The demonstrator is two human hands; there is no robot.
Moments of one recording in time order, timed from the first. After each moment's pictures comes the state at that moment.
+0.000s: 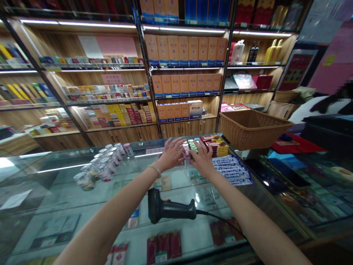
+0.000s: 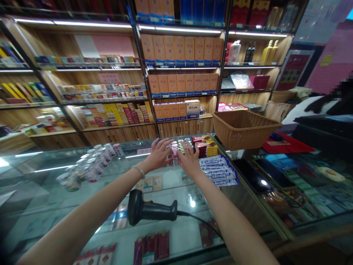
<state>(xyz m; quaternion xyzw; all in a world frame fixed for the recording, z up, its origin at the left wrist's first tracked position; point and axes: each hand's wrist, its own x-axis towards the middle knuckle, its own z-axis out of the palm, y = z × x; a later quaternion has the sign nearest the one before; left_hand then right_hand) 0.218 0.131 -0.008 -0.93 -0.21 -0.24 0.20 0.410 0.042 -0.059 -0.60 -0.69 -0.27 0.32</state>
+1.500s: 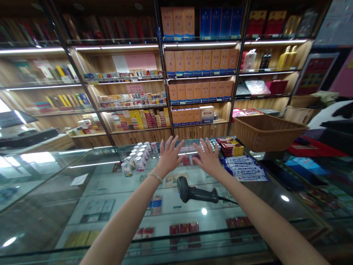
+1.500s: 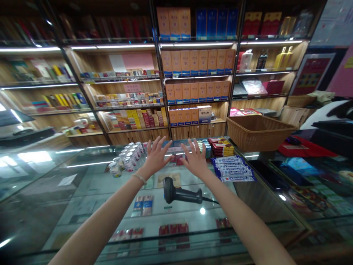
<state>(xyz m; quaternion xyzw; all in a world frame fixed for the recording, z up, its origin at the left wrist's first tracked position) 0.112 0.065 0.029 -0.85 -0.37 -0.29 0.22 0.332 0.009 -0.019 -0.59 -0.70 -0.26 0.31</state>
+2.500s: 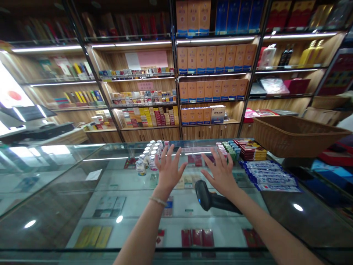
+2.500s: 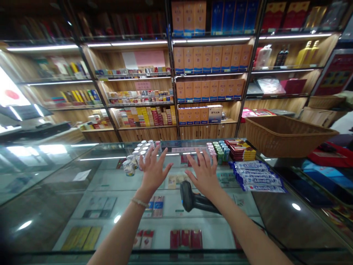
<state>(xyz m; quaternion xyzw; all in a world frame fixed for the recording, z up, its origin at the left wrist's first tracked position) 0.050 0.030 -0.005 -0.76 -0.50 -0.35 0.24 0.273 -0.028 -0.027 -0.59 -0.71 -0.24 0.31</state>
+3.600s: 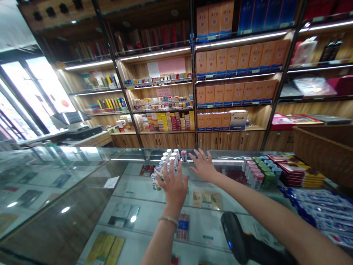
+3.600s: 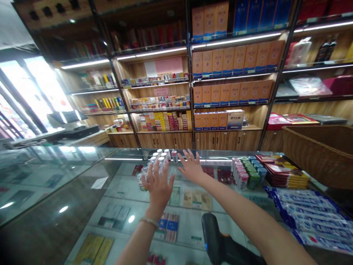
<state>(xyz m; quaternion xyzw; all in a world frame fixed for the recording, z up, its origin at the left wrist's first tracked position) 0.005 0.070 -0.051 -0.65 -0.61 -0.38 0.25 0.170 0.150 -0.034 -0.53 -0.81 -0.10 0.23</state>
